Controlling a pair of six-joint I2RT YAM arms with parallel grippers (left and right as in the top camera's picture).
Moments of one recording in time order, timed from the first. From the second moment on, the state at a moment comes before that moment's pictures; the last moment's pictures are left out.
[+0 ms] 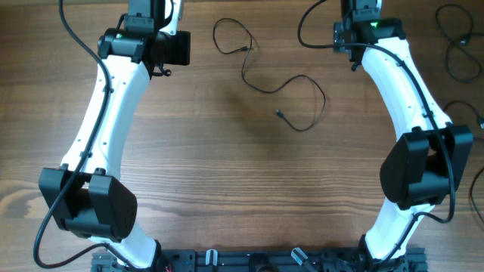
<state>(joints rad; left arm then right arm) -0.16 1.81 1.72 -0.85 0.01 -0.02 0.15 2.00 1.77 -0.76 0.56 0.08</state>
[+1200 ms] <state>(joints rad) -0.09 1.81 1.72 -0.84 0.02 -0.02 0.16 1.70 1.23 -0.61 0.22 0.15</state>
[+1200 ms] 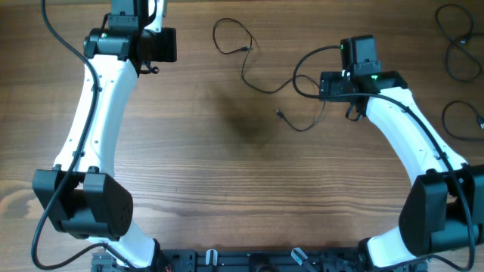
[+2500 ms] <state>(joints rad) -0.13 1.81 1.72 -0.80 0.05 -0.02 0.21 1.93 1.21 -0.51 0.14 0.54</state>
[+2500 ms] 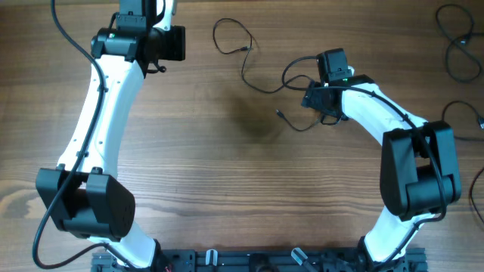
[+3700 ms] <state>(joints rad) -0.13 1.81 1.72 -0.81 0.05 -0.02 0.21 2.00 1.21 -0.25 -0.10 0.58</state>
